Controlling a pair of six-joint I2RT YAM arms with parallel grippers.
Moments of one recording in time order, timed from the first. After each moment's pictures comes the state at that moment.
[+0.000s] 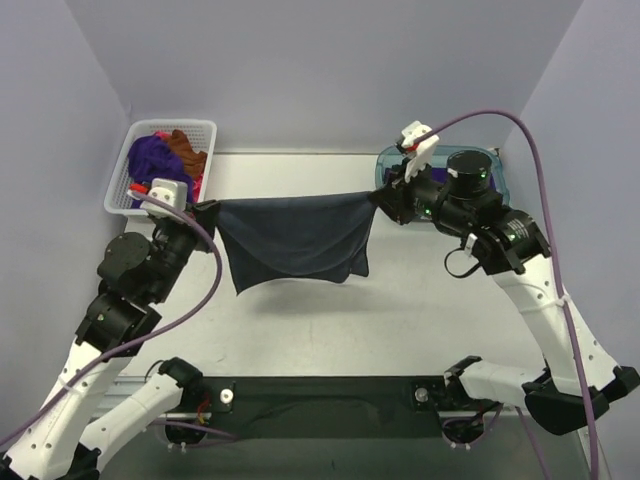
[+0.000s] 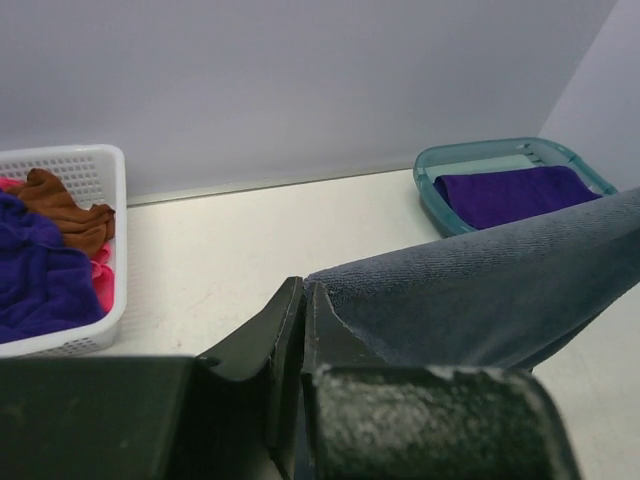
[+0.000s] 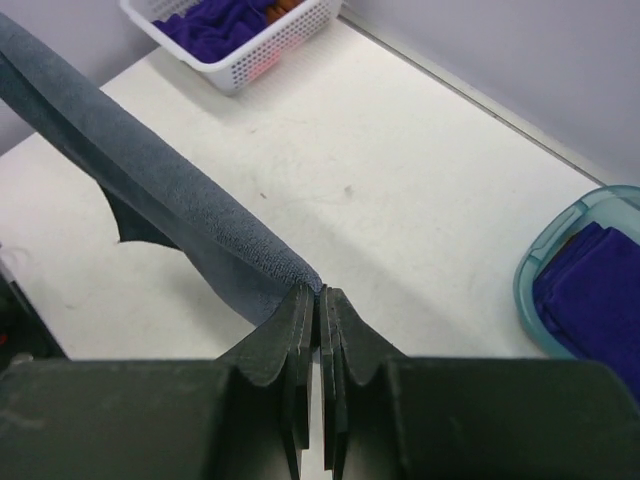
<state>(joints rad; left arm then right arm) -0.54 0.74 1.04 -0.28 -0.21 -0.12 0.53 1.20 1.51 -0.63 -0.24 -0.05</state>
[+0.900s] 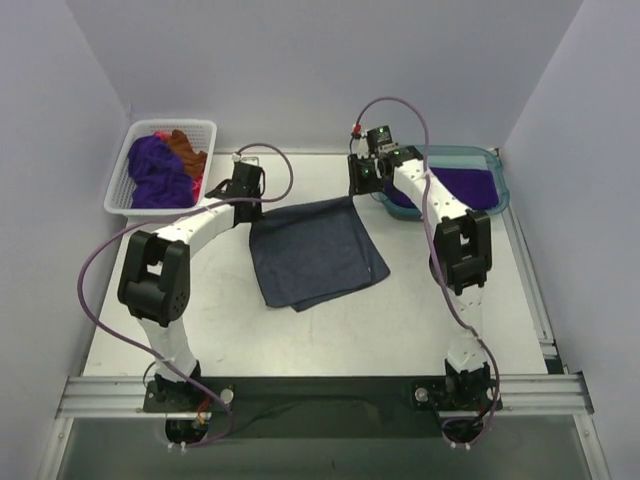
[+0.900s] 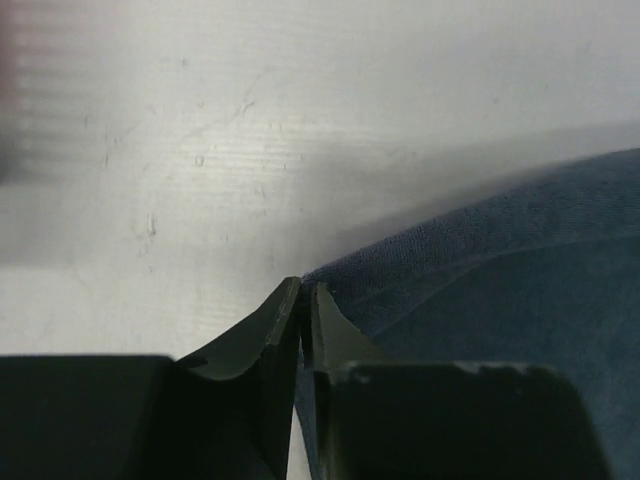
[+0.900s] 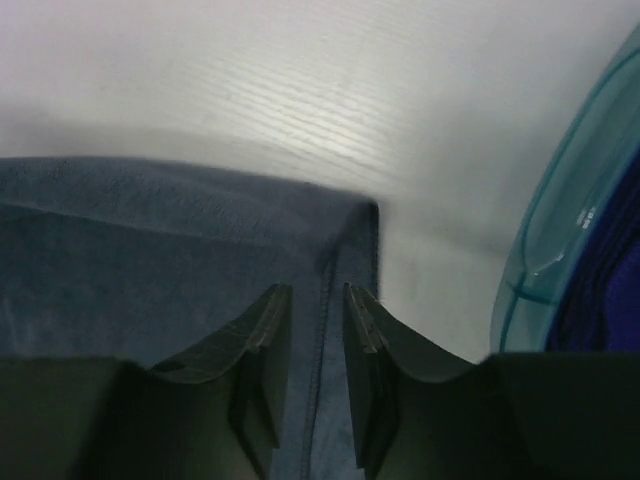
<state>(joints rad) -0.35 1.83 1.32 -0.35 -0.28 -0.32 0.35 2.18 1.96 -0.67 -0.16 0.11</state>
